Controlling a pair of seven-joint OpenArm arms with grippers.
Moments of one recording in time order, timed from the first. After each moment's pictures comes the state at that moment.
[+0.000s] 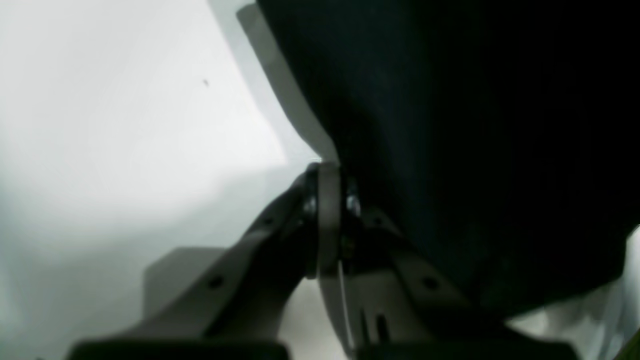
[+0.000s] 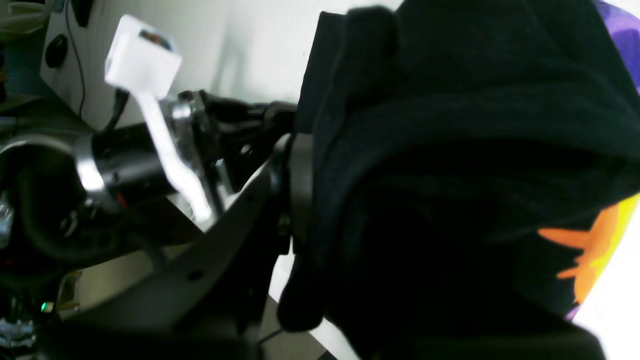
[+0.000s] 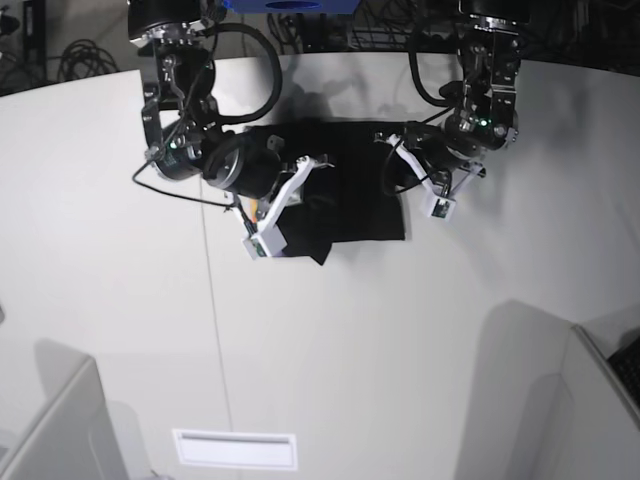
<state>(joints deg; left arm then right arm) 13.9 -10.2 0.0 96.2 -21.6 -15.6 48.9 -6.0 1.3 -11.8 108.8 37.7 3.8 -66.2</state>
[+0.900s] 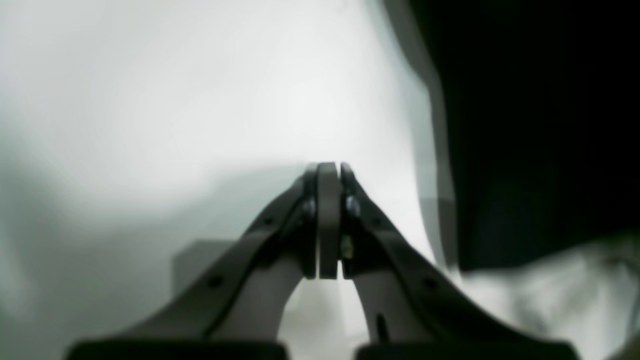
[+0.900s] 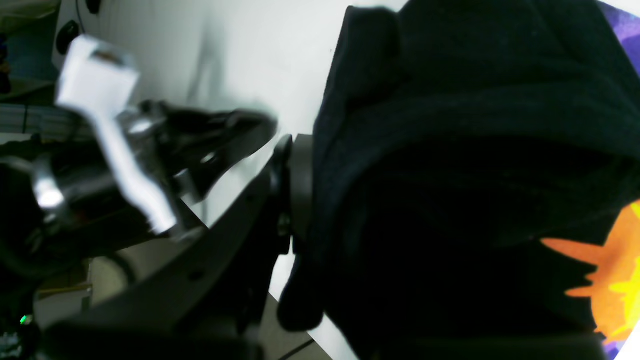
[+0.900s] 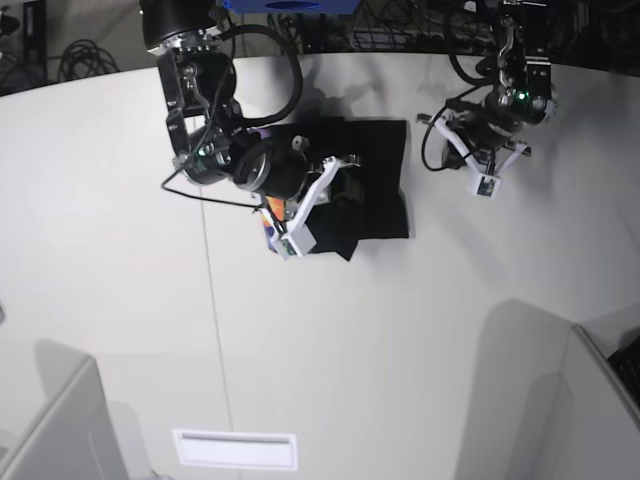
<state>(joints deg) 22.9 -14.1 -9.2 105.0 -21.6 -15.8 50.1 -4.3 -0.8 -16.4 103.9 36.9 3.8 -63.7</state>
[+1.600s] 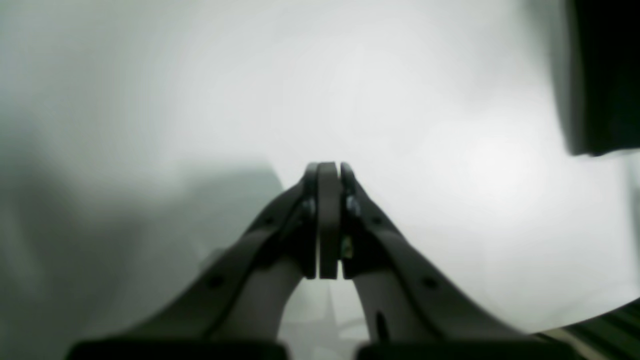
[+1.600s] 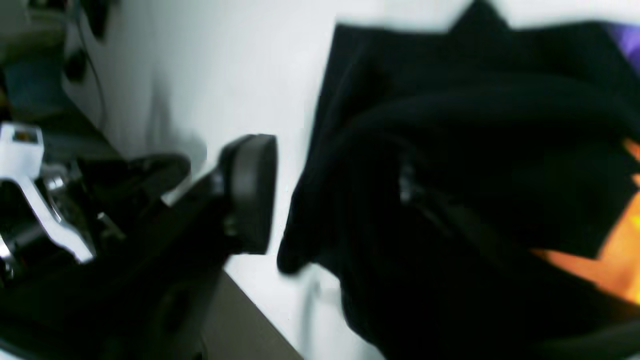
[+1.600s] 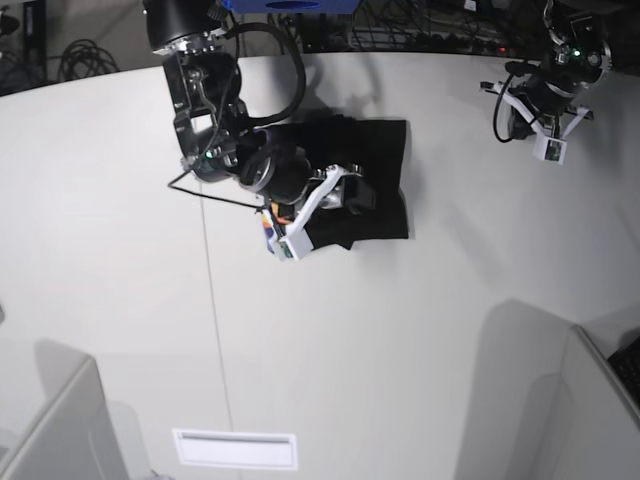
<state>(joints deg) 31.6 -11.9 -31.2 108.8 -21.6 -29.7 49.9 -4.3 -1.4 -16.3 99.5 37.9 3.8 -56.6</state>
